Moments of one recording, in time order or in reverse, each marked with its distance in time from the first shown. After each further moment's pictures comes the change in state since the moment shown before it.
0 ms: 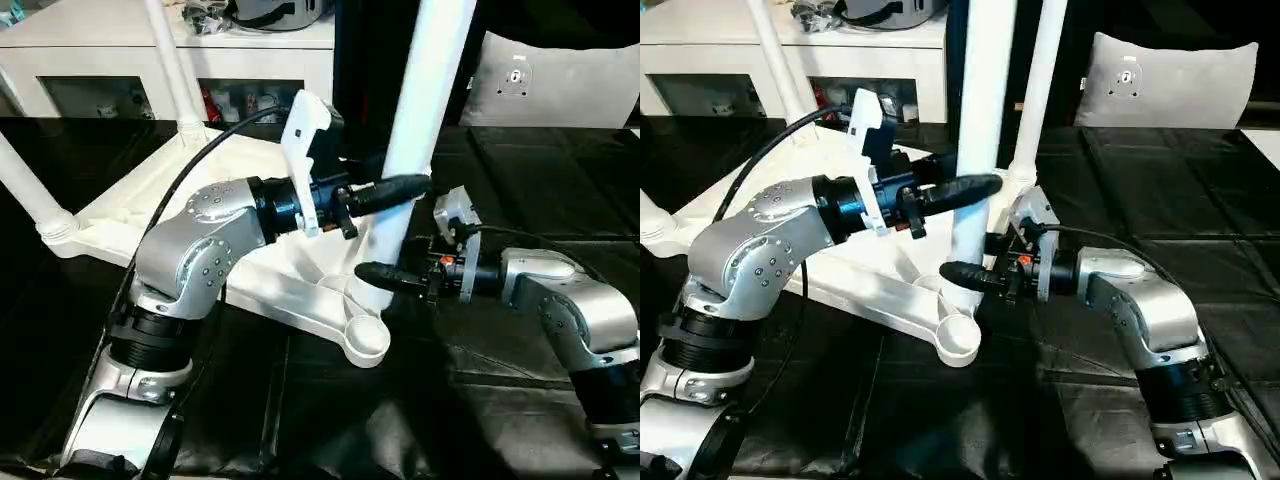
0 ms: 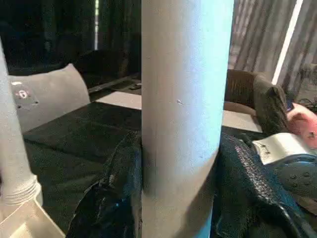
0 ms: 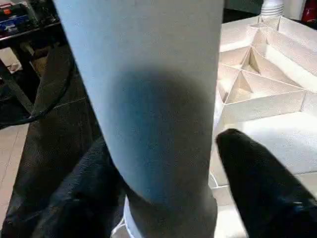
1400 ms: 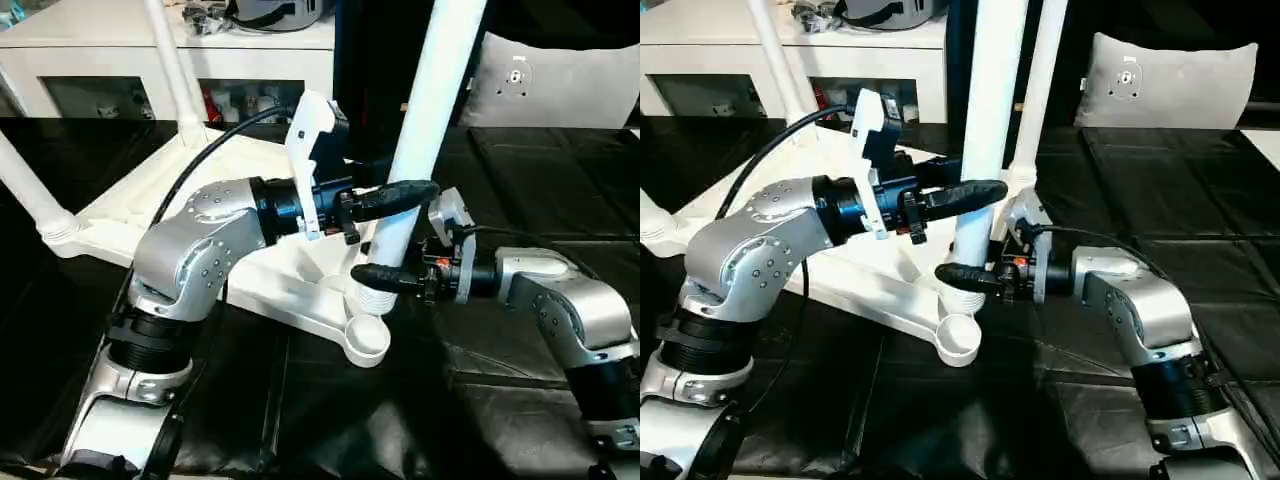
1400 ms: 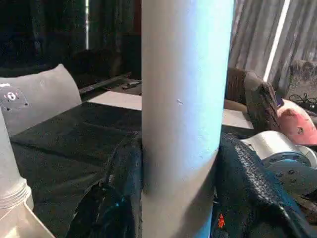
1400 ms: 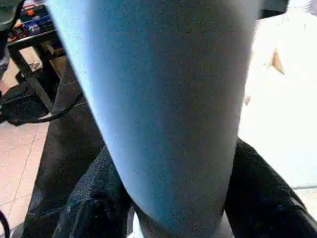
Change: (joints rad) left arm 0.000 0.000 -0.001 -0.025 0.000 0.022 -0.029; right arm -0.016 0.009 0.021 0.004 0.005 0.009 0.048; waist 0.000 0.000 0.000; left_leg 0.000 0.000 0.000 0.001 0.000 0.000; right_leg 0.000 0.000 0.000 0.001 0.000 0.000
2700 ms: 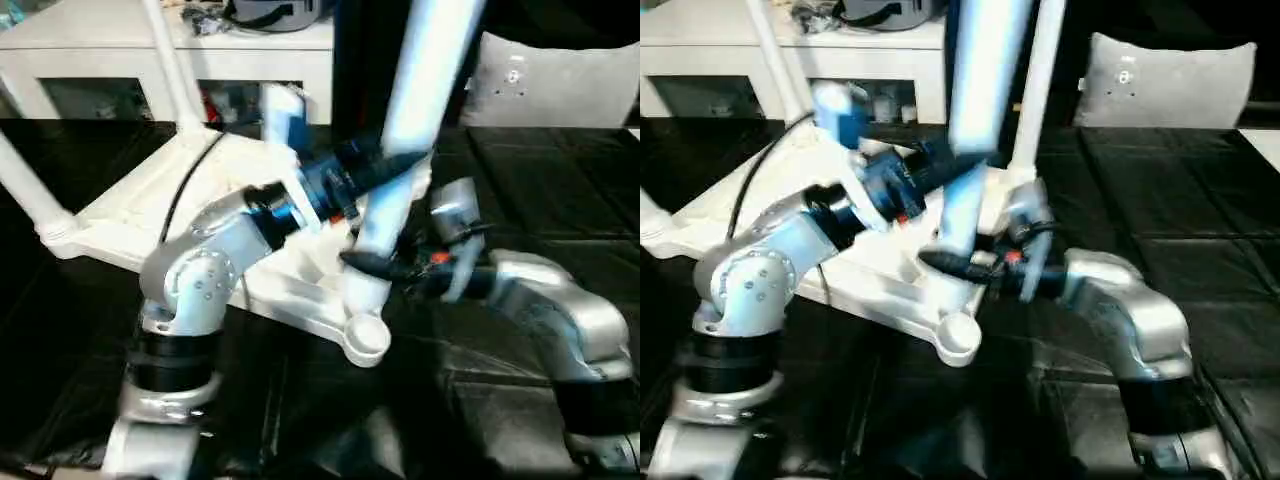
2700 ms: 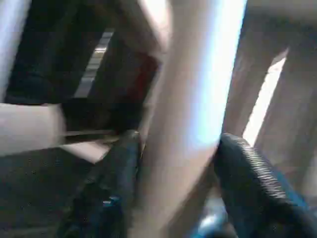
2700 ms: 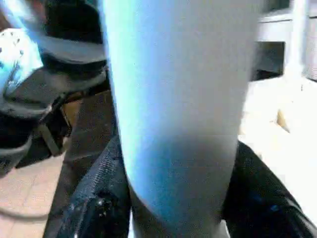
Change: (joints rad) left arm 0.072 -0.265 0.171 -0.028 -0.254 0.088 0.114; right arm 0.076 0.129 -0.089 -0.121 0.082 -0.019 -0.097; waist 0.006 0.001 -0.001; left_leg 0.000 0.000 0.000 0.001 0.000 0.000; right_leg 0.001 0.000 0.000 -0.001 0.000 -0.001
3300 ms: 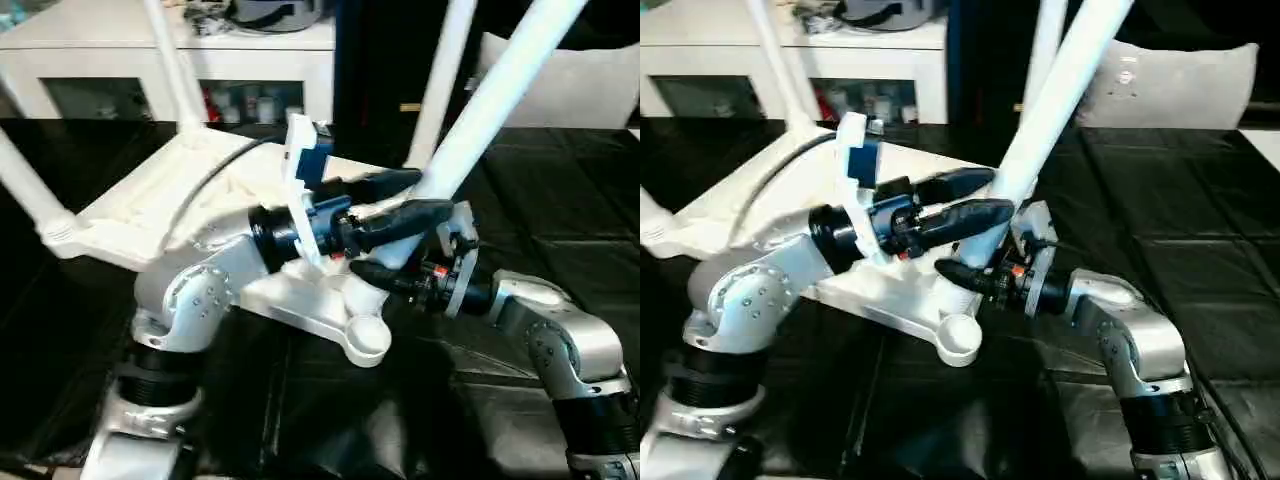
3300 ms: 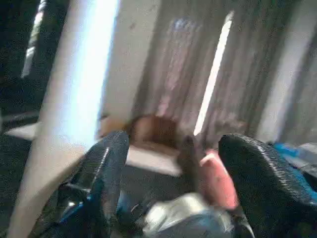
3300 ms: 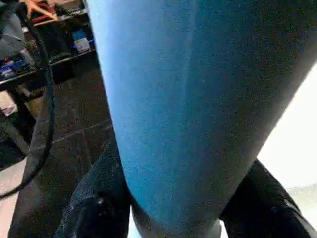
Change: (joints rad) left arm 0.053 0.133 -0.080 -0.074 0.004 -0.015 -0.167; right arm 0.054 -0.009 -0.010 0.045 -0.050 -0.009 -0.081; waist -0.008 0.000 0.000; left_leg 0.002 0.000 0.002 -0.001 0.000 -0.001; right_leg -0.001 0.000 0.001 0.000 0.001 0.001
